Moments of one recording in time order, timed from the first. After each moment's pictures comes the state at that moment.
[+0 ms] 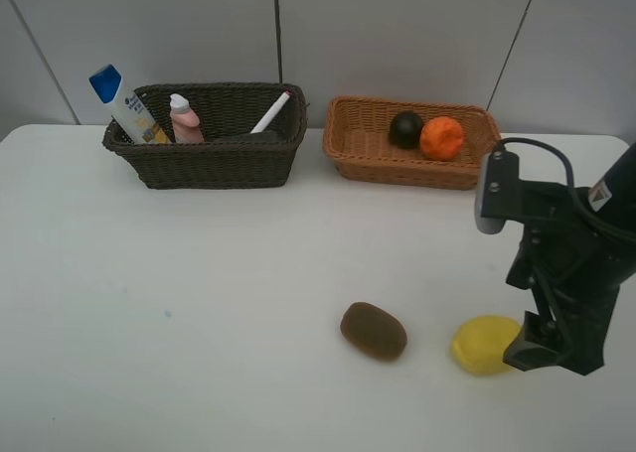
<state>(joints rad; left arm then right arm) -0.06 -0.01 -0.51 -0.18 1.06 0.09 0.45 1.33 -0.68 0.07 0.93 -0.84</state>
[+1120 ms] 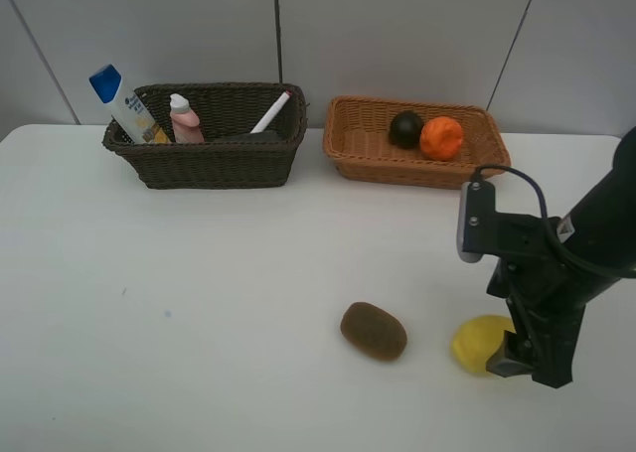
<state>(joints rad) -0.06 -0.01 -0.51 -0.18 1.06 0.09 0.45 1.44 -0.59 0.07 0.70 -0.92</state>
